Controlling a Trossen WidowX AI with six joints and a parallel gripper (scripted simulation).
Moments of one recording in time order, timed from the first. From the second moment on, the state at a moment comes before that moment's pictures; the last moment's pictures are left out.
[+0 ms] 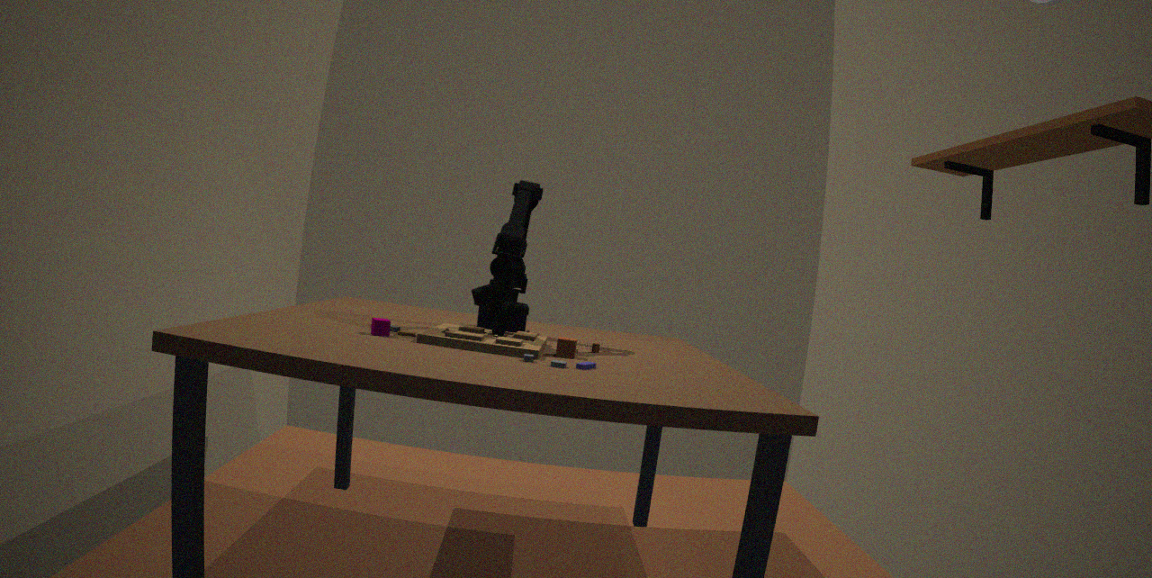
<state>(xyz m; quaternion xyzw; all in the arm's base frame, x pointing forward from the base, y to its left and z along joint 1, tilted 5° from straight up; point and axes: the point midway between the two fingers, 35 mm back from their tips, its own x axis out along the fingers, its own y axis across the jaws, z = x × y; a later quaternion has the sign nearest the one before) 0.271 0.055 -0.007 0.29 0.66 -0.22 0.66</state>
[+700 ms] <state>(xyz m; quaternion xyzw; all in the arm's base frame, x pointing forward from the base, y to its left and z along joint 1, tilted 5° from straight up) 0.269 0.053 0.017 0.29 0.66 -0.23 0.65</state>
